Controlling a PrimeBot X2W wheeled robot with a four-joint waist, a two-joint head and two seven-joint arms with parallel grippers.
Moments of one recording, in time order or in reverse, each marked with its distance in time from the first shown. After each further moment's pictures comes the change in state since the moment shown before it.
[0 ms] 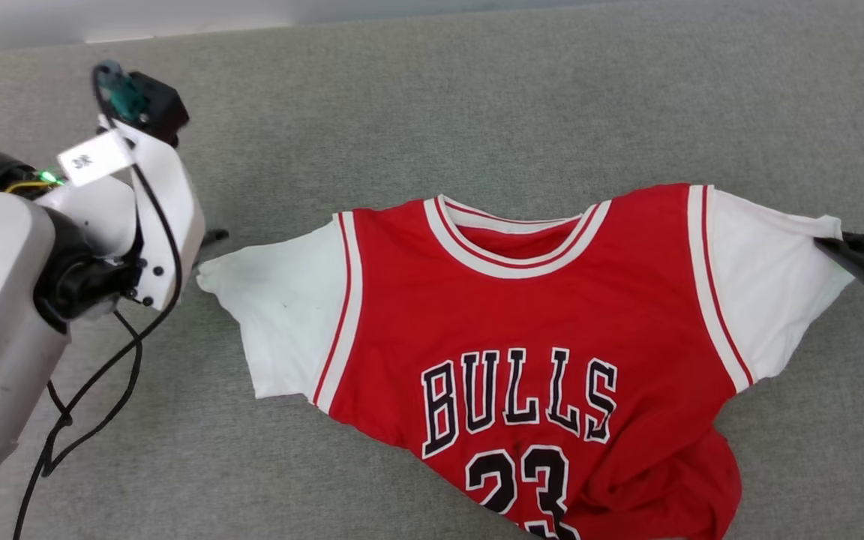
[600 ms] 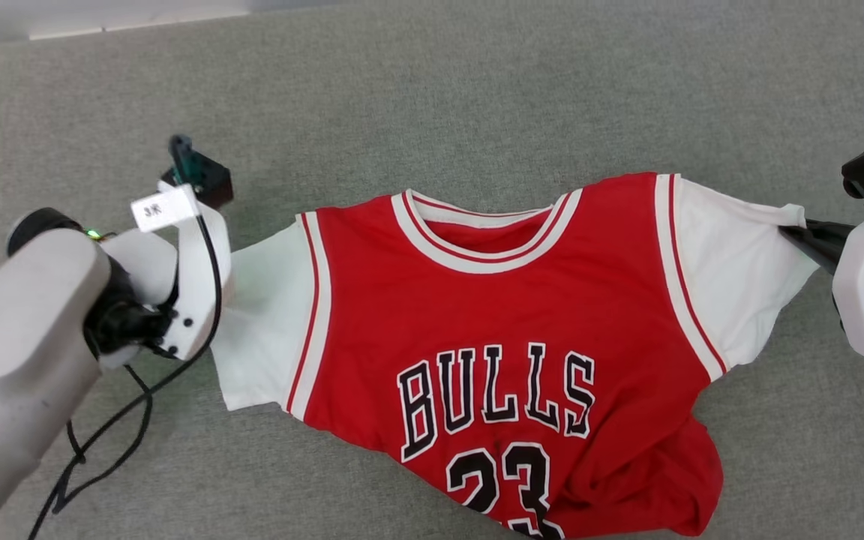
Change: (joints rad) left arm -0.060 0.018 -0.289 0.135 -0.107 0.000 0.113; right arm -0.044 0.069 0.019 0.003 -0.041 0.000 0.006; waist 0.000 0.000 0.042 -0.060
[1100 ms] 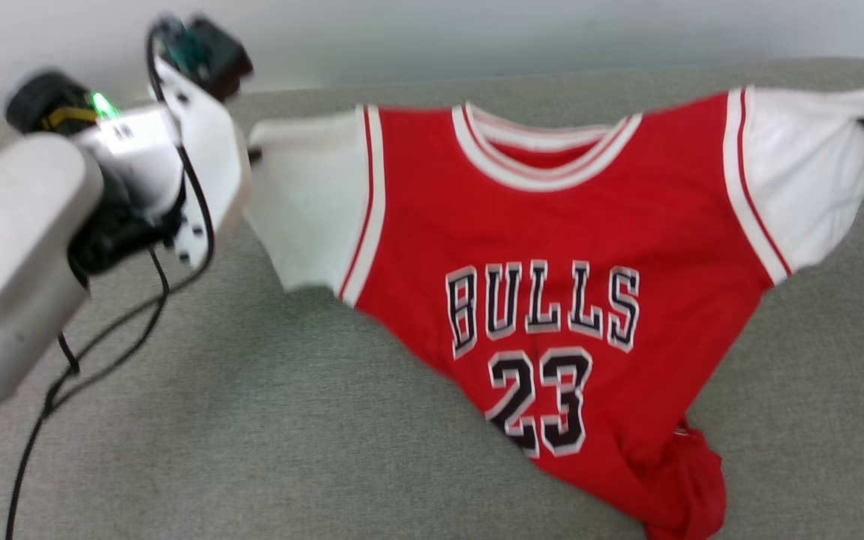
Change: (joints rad) left arm -0.179 0.017 -0.074 -0.109 -0.014 0.000 -0.310; right arm -0.079 -0.058 -0.086 0.003 -0.016 0.000 -0.091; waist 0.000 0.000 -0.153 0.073
